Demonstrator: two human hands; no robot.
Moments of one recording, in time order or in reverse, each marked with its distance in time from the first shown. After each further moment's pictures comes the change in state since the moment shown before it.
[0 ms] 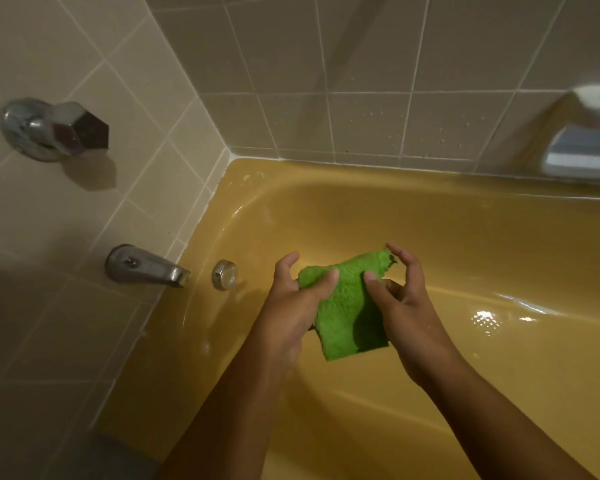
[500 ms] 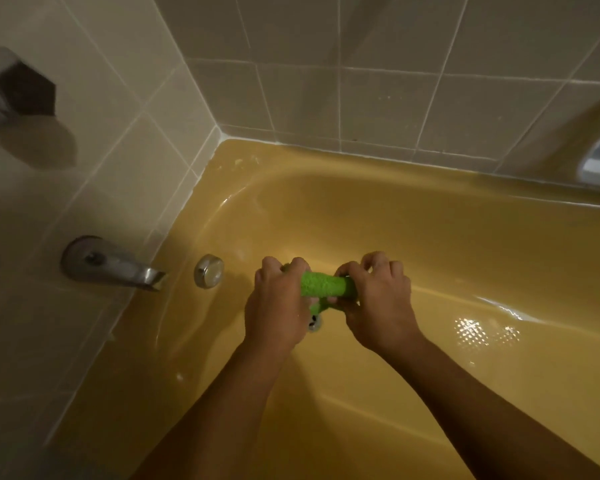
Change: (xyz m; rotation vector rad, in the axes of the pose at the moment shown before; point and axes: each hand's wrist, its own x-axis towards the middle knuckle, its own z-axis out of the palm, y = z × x) left_hand 0.068 -0.027 -0.020 1.197 0.237 0.358; right_hand 0.090 0.057 0.015 -1.257 -0.009 -0.401
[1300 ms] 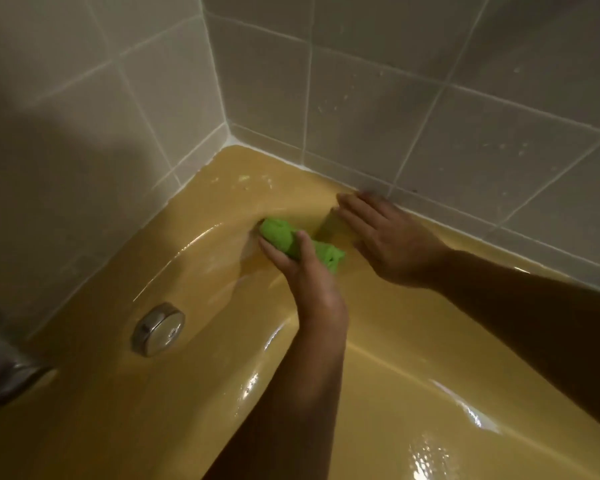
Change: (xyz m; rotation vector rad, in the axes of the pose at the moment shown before) left_hand 0.227 0.029 0.093 -1.884 0.584 -0.446; right_hand 0.287 0.061 0.024 -0.481 -0.045 -0.766
